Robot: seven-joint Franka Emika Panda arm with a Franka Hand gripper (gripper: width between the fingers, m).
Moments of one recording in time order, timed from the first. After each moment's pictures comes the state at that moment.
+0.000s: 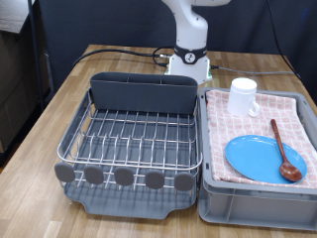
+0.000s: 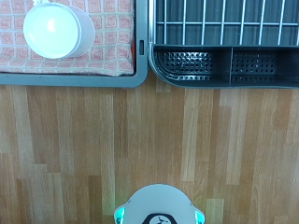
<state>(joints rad) 0.03 -0.75 -0.02 -2.34 -0.02 1.56 0.78</state>
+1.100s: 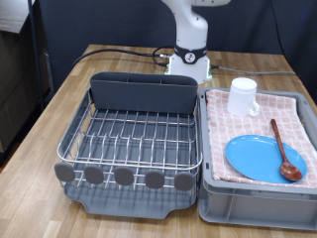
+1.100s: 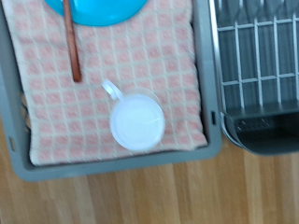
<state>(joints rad) 0.04 -0.48 0.22 -2.20 0.03 1.77 1.14</state>
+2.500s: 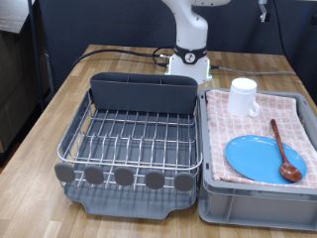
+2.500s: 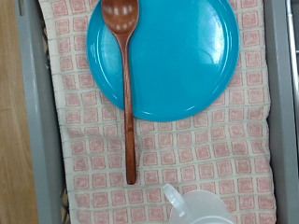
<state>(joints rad) 0.04 -0.25 0.32 -2.21 -0.03 2.14 1.24</state>
